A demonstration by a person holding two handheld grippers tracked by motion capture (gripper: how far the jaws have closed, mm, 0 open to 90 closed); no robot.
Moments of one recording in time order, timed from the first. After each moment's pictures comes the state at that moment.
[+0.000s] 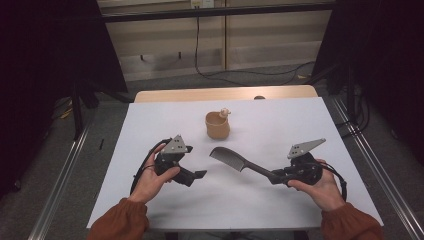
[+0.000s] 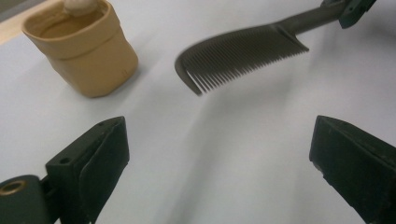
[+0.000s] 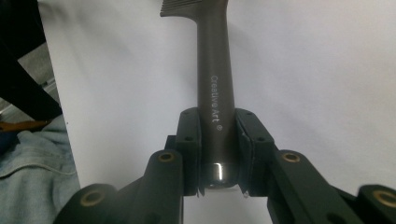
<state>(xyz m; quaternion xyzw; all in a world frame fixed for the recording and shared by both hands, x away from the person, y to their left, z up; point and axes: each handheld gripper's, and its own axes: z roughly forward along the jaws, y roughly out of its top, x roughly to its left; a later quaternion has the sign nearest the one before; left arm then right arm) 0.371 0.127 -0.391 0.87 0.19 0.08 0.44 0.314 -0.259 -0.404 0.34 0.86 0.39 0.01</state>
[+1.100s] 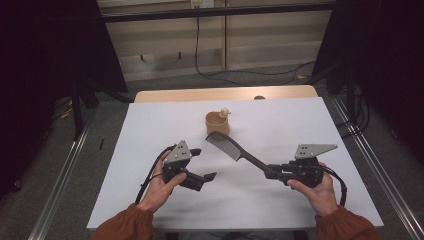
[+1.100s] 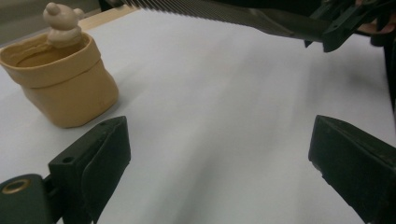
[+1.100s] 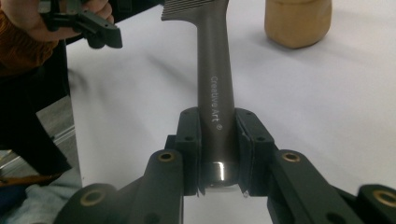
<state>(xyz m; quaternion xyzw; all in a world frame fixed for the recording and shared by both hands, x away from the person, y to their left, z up) 0.356 0.112 -0.401 0.83 0.19 0.08 0.52 0.303 -0.257 -0.402 0.33 0.80 0.51 0.05</state>
